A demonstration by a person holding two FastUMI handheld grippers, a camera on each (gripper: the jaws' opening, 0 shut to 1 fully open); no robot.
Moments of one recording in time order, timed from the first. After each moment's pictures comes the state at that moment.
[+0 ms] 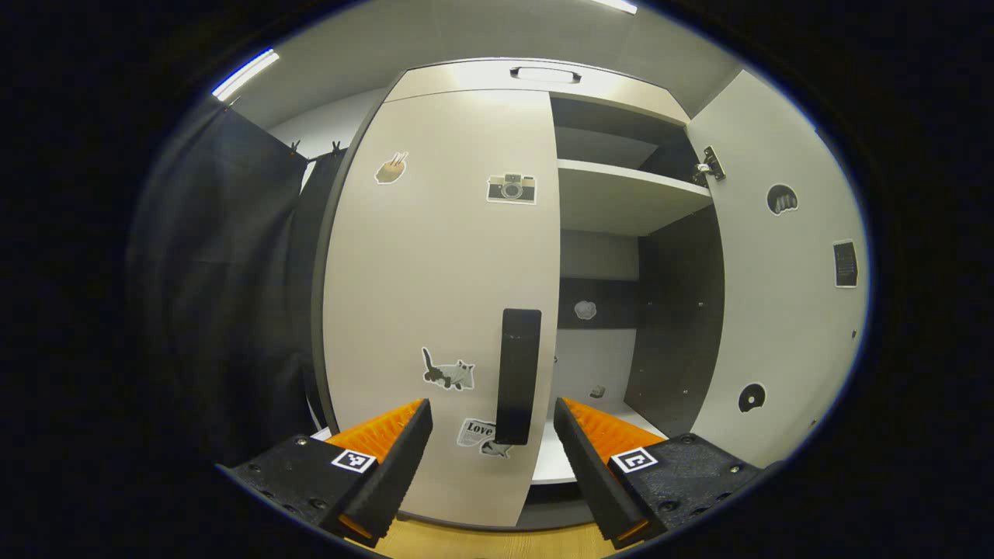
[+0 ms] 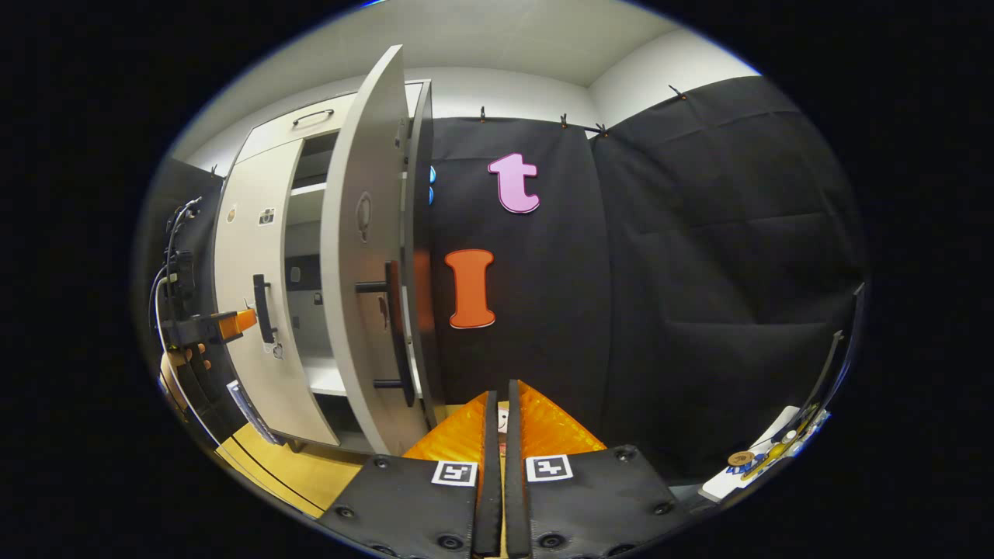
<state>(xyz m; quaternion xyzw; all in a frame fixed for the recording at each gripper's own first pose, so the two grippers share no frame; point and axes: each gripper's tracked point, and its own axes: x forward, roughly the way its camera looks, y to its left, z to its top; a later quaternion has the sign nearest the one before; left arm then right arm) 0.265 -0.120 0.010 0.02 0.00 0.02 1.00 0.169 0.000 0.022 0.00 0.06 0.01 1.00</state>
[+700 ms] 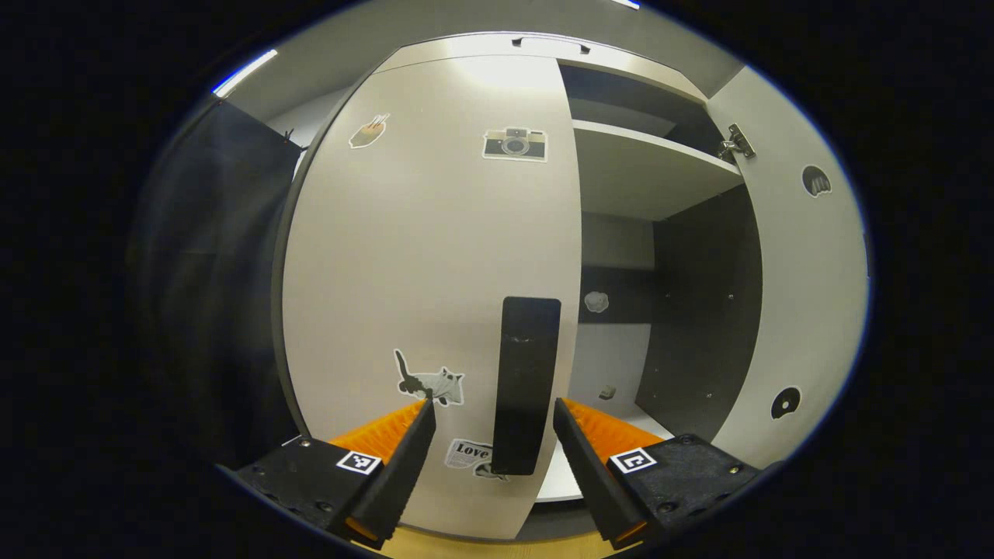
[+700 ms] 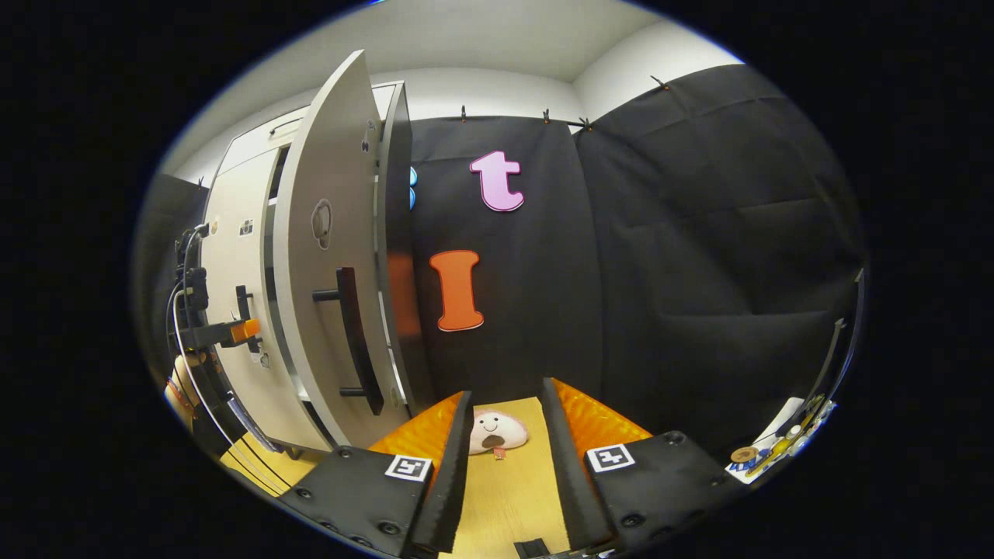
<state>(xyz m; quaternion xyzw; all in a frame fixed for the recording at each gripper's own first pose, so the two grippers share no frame) 0.317 -0.121 -0.007 0.02 0.02 0.02 1.00 0.180 -0.011 0.021 0.03 0.05 -0.01 1.00</state>
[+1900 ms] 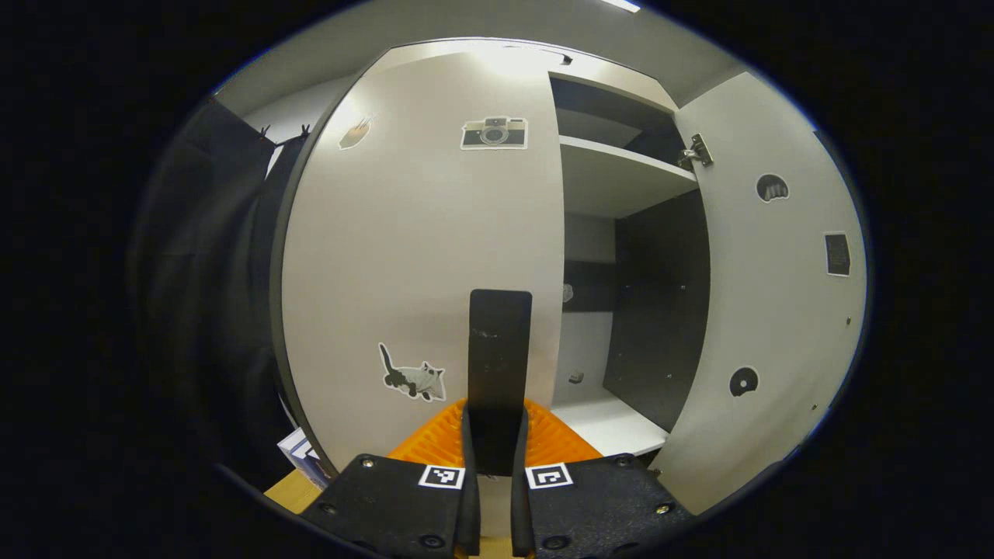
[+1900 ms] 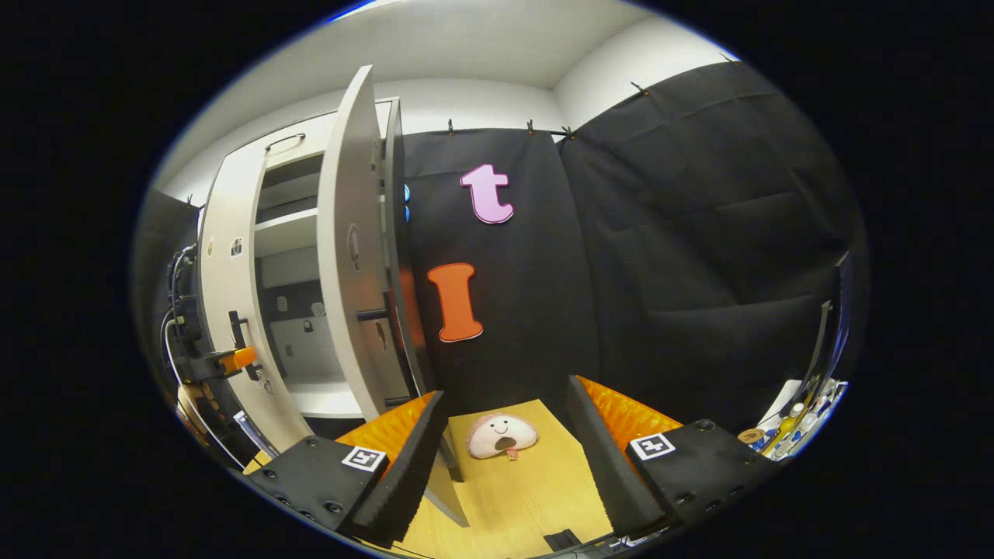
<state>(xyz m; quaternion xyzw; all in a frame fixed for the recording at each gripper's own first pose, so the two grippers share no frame) 0.266 -0.122 -0.008 0.02 0.03 -0.07 1.00 0.155 0.026 0.030 0.05 0.03 -0.04 1.00</state>
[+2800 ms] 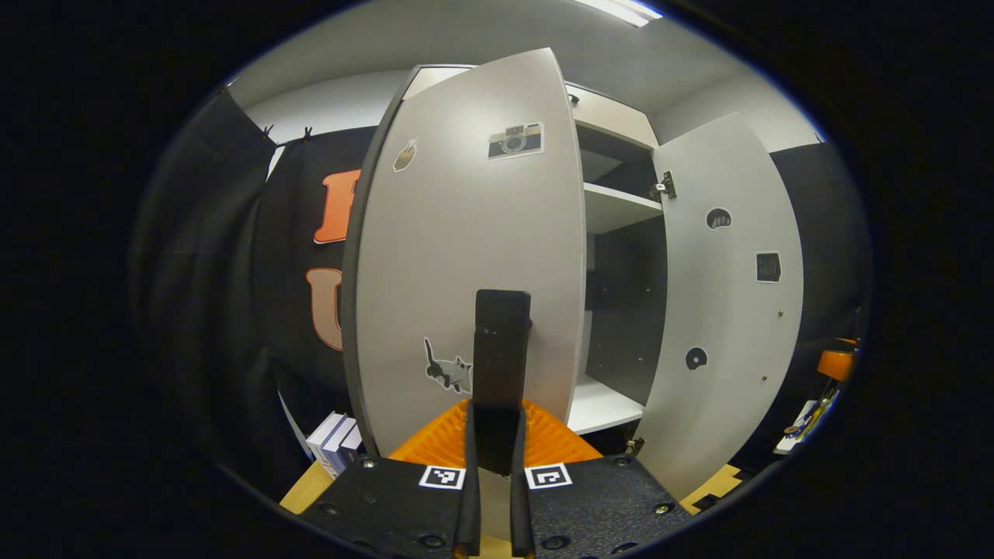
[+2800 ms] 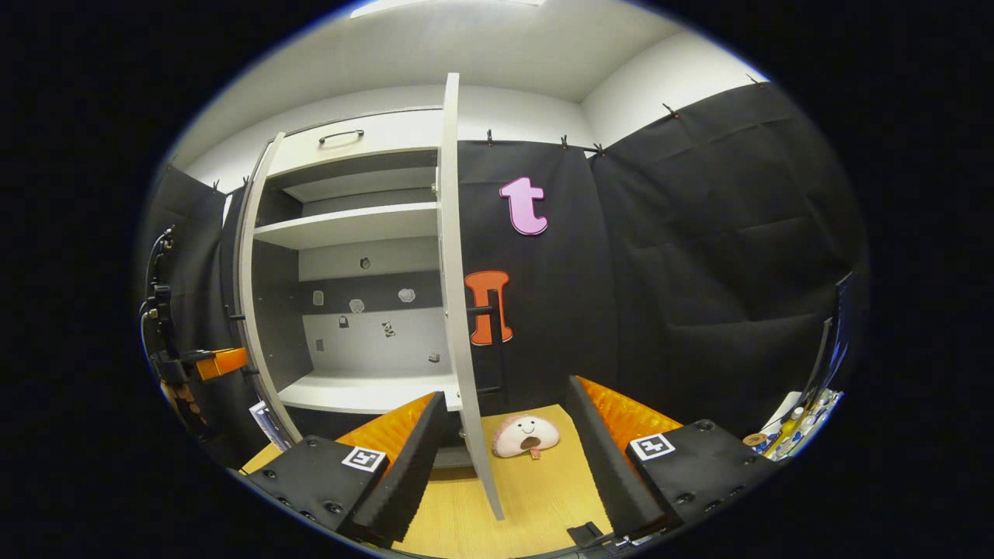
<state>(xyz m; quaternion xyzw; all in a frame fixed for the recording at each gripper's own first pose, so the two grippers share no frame) 0.183 -0.059 0.004 0.02 0.03 -0.10 0.99 0.124 0.108 0.035 0.03 0.02 -0.01 1.00</state>
